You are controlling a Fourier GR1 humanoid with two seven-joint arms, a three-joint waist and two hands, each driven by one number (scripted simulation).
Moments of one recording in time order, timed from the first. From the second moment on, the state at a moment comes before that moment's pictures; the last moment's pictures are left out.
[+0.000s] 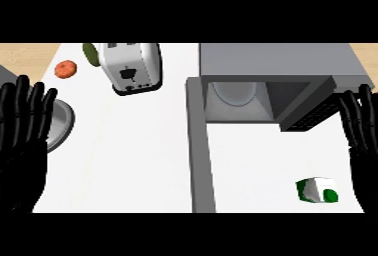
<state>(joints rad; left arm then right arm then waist) -0.02 0.07 0.00 -2.10 0.01 0.03 0.01 0.03 -0.11 -0.01 -2.10 0.03 0.03 -0.04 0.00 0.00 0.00</state>
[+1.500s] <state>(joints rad) 0.47 0.01 -0.08 -2.14 0.24 -0.09 -0.18 0.63 -0.02 -0.22 -2.04 -0.14 0.31 -0.34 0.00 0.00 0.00</state>
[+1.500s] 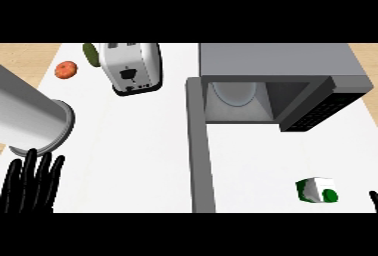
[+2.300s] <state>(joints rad) 0.61 0.02 -0.11 -2.12 0.22 -0.14 -0.32 0.37 -0.02 -0.32 -1.49 -0.02 0.17 -0.59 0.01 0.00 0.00</state>
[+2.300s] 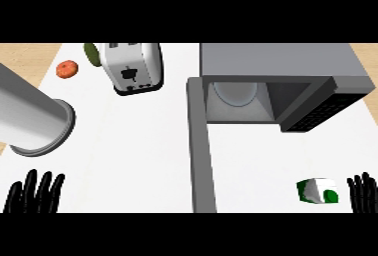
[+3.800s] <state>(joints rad) 0.69 0.02 -0.09 -2.12 0.26 -0.21 -0.39 0.00 -0.19 -0.39 -0.63 0.06 0.12 -1.04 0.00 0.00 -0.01</state>
